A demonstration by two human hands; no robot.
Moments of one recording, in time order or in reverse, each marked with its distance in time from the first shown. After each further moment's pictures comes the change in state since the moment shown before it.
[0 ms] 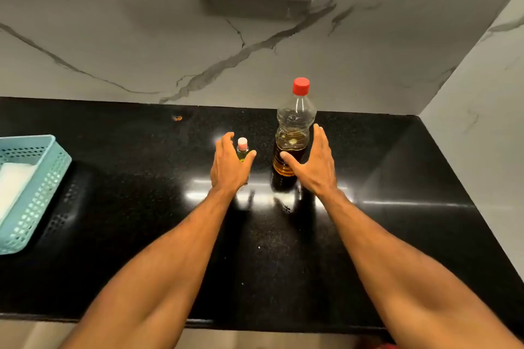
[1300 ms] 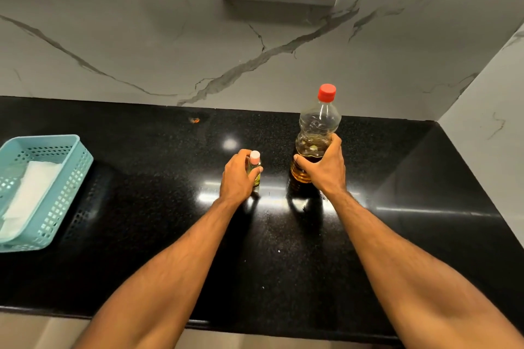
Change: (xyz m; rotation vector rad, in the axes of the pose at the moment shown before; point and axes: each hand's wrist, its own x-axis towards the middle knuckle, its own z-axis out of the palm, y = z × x) left_hand -0.003 -0.038 -0.019 -0.033 -0.092 0.093; right_hand 0.008 -0.014 0.023 0.182 0.097 0.113
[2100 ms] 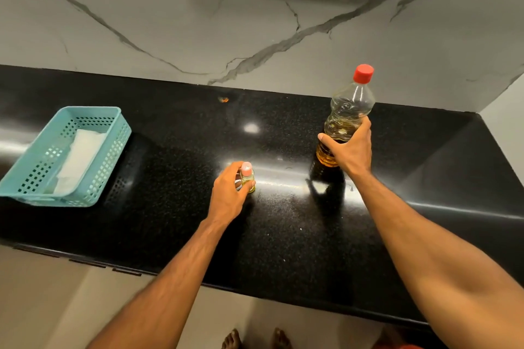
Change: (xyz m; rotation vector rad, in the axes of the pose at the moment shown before) left_hand -0.087 -0.049 -0.055 -0.040 0.051 -0.026; right_hand 0.003 -0.001 0.004 0.048 -0.011 0.034
